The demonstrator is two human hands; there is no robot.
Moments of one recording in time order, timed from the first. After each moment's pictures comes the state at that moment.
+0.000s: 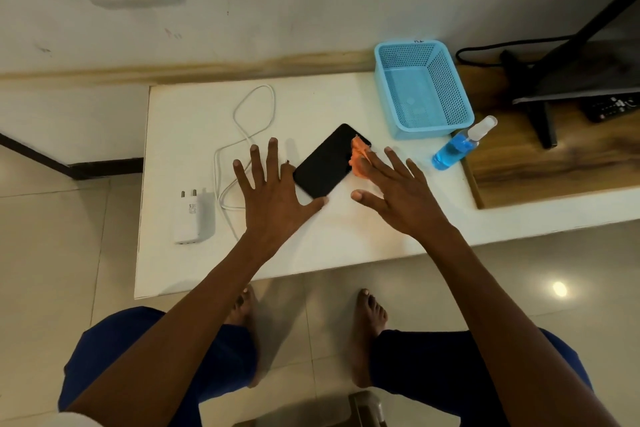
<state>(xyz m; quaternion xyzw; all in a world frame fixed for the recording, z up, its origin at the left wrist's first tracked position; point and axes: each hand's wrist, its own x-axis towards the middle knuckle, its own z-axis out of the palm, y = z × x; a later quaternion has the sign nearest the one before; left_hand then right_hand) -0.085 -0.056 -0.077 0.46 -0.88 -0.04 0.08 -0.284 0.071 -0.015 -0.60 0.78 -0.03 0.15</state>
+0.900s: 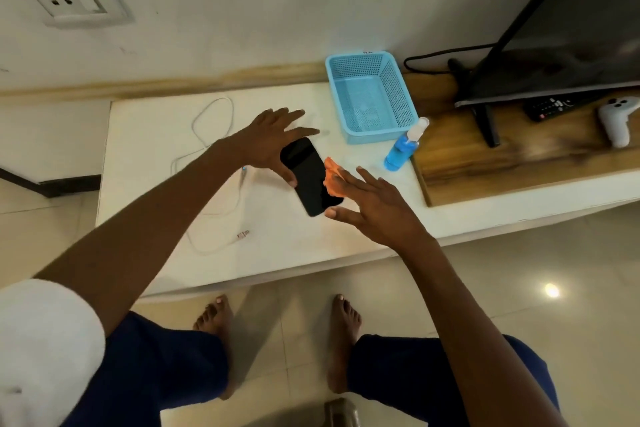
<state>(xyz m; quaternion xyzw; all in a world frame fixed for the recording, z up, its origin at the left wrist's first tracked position) -0.187 -0.150 -0.038 0.15 -0.98 -0.09 -0.10 -0.312 0.118 0.003 -0.60 0.76 -0.08 0.23</state>
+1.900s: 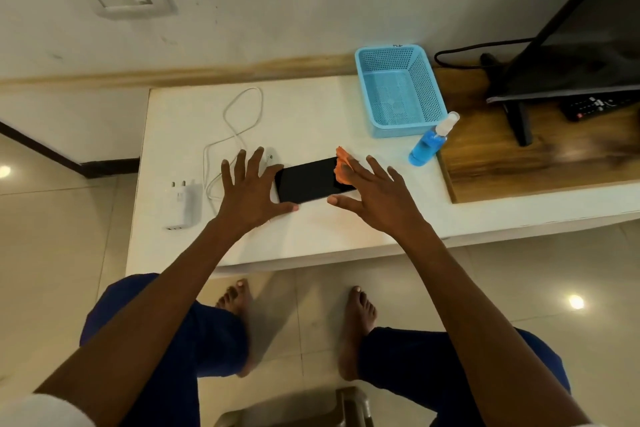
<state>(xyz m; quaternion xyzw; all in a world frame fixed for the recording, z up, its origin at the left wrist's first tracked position) -0.067 -0.060 -0.072 0.42 -0.90 -0.11 0.00 -0.287 0.094 -0.017 -0.61 0.77 -0.03 0.16</state>
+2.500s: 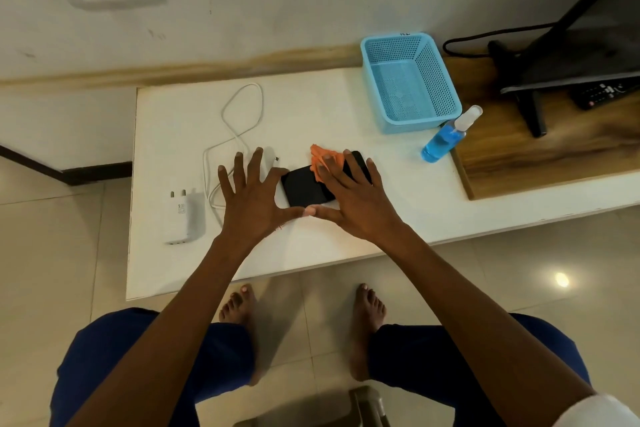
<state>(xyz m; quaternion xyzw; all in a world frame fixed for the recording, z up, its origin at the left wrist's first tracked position) -0.065 -0.060 -0.070 0.44 -0.89 -0.12 0.03 -0.247 0.058 -0.046 -0.65 0.75 0.01 0.10</state>
